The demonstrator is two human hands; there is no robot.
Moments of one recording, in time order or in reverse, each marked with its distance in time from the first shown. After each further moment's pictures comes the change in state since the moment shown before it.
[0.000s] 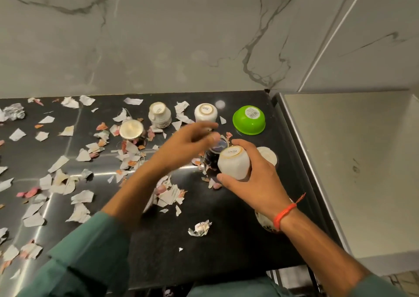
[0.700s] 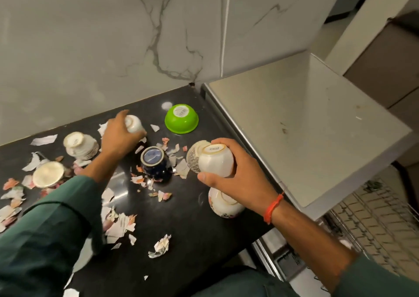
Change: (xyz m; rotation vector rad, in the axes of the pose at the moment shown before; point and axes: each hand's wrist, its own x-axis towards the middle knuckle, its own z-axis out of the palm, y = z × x) left_hand 0.138 -0.053 0.000 0.509 0.310 -0.124; right_hand -0.043 0.029 -0.064 0.198 0.239 0.115
